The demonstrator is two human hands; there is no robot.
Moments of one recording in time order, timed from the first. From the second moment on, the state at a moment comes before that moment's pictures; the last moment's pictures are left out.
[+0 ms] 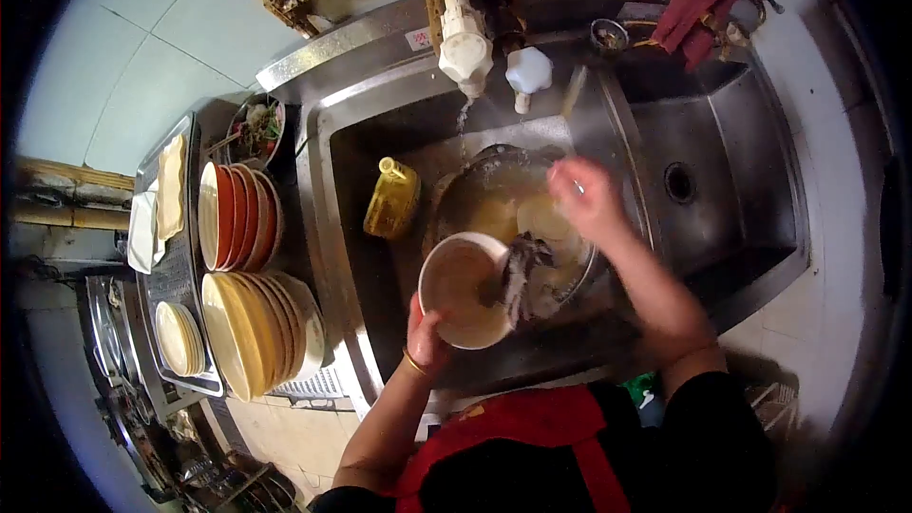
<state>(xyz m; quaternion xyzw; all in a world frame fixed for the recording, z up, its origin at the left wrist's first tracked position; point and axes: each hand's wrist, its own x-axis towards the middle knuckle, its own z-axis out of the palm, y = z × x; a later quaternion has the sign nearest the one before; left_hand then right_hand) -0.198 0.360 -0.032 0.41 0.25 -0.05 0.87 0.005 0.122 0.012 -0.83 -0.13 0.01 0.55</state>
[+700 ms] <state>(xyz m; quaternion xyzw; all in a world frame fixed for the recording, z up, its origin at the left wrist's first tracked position) -0.235 0.377 -0.046 0.32 0.33 -0.05 0.89 0.118 0.161 0.134 -0.88 -0.43 -0.19 0.06</state>
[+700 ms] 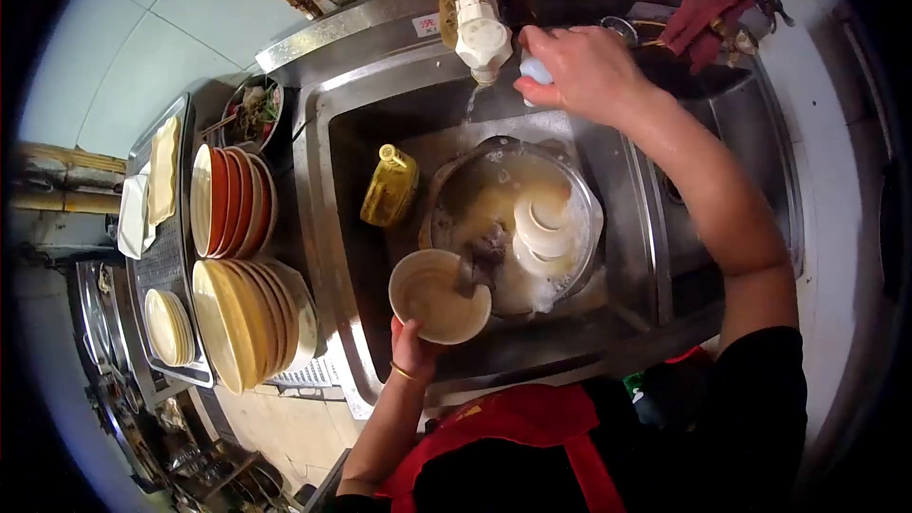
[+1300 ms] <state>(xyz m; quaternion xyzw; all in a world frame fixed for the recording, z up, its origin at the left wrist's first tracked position) -0.219 0.364 -0.061 0.32 0.33 -0.01 0.89 0.208 0.124 0.179 -0.83 -0.46 -0.30 0.11</state>
